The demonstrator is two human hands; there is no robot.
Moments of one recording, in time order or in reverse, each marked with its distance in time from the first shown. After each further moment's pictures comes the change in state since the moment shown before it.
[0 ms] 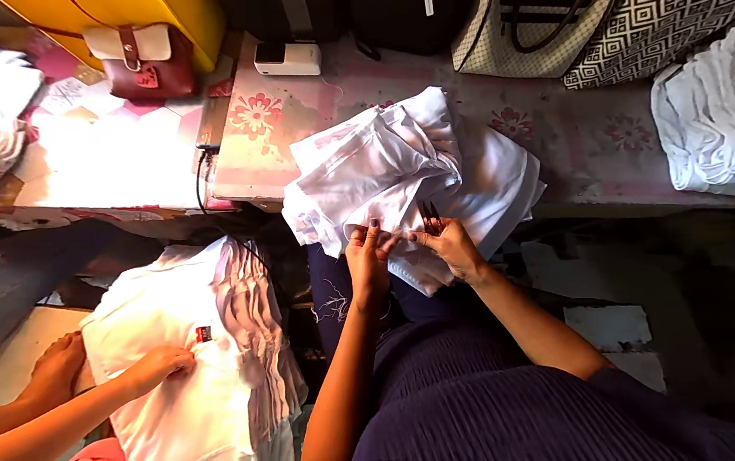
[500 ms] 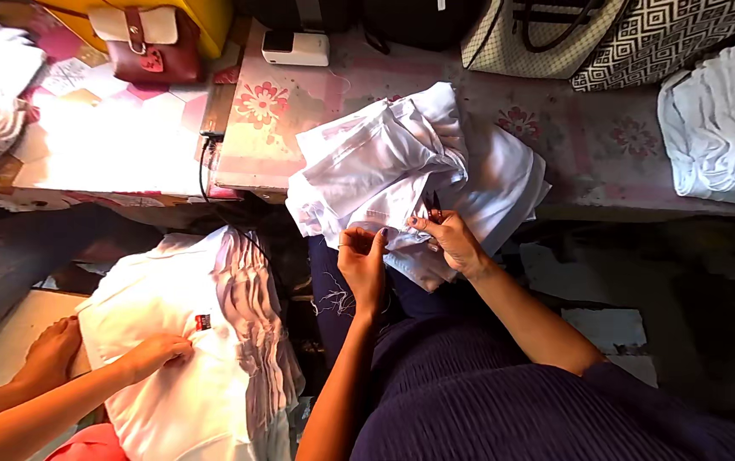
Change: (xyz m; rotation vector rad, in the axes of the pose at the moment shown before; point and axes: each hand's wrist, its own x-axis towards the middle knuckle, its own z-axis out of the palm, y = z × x) left_hand -0.015 -0.008 -0.024 0.444 0.028 0.456; right_hand 0.003 -0.011 0.011 0.188 -0.035 0.105
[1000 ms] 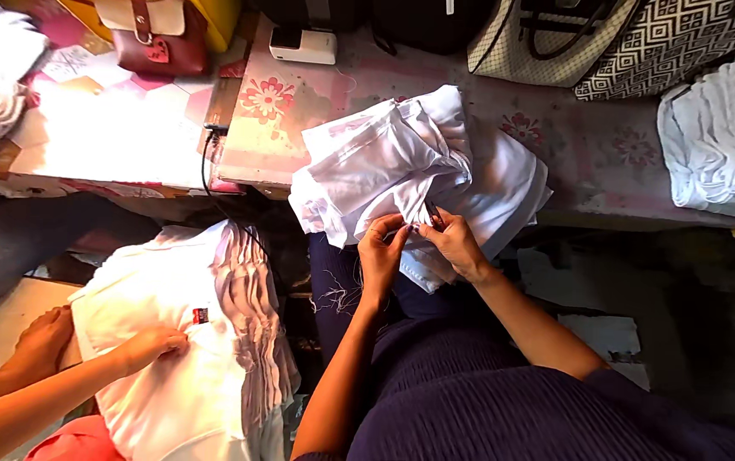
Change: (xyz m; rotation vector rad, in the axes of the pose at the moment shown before) left_hand 0.011 -0.004 0.008 0.151 -0.283 0.036; right_hand -0.002 0.008 -0.005 -0.400 0.039 -0.221
